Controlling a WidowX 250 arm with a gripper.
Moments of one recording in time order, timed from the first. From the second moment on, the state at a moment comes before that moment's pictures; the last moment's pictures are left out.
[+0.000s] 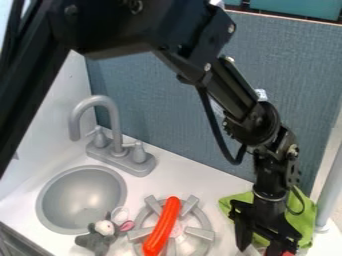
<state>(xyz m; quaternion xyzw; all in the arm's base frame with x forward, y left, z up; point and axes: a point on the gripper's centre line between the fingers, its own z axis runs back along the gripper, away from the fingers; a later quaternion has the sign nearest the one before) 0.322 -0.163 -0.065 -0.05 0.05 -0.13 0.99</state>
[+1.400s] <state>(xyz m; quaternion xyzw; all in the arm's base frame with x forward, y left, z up) 0.250 -0.120 -0.014 0.00 0.05 -0.10 0.99</state>
